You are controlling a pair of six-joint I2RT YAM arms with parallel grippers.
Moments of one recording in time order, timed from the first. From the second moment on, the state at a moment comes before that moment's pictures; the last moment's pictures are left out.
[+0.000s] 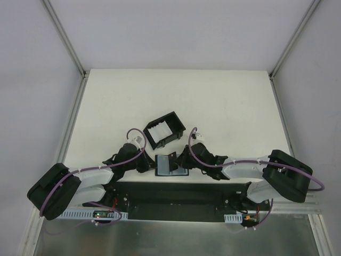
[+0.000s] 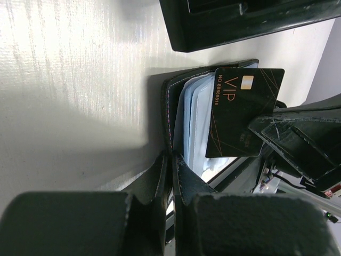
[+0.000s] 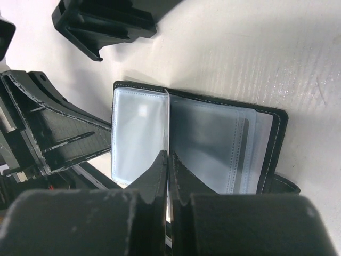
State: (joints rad) left arm -0.65 1.14 0.12 0.30 0.24 -1.06; right arm 1.07 1.39 0.46 0.28 0.15 1.03
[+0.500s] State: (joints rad) left arm -0.65 1.16 0.13 0.30 0.24 -1.06; right arm 1.07 1.40 0.34 0.45 0.17 1.19
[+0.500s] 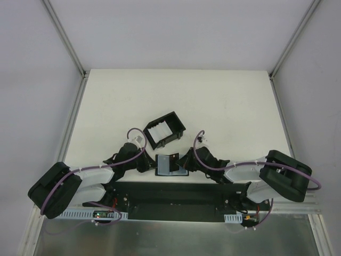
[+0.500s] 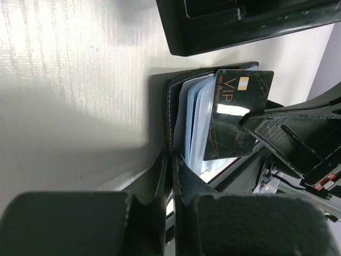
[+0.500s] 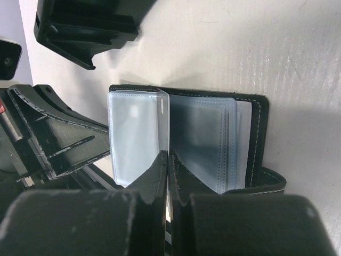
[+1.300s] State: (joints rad) left arm -0.65 1.18 0.14 0.30 0.24 -1.06; right arm 1.08 1.46 0.27 0.61 0.15 1.31
